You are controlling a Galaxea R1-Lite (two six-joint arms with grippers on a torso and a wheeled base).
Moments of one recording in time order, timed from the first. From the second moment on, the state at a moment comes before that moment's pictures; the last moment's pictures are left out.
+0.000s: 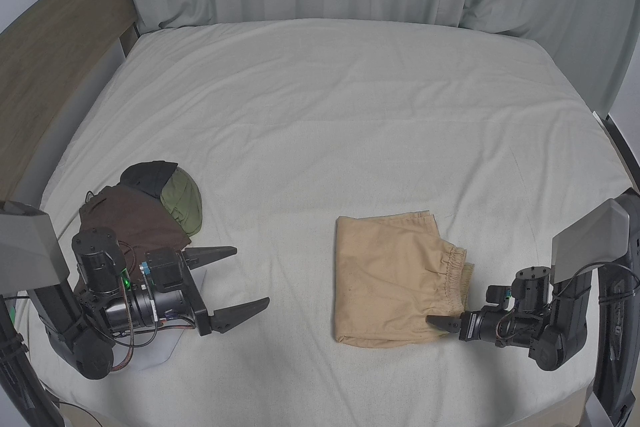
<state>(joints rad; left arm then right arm) -0.26 2.00 -0.26 -1.55 -0.72 0.18 0.22 2.41 -0.25 -1.54 0.37 0.35</state>
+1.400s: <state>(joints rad) -0.26 2.00 -0.26 -1.55 -0.72 0.18 0.33 2.18 -0.23 -1.54 0.36 0.35</state>
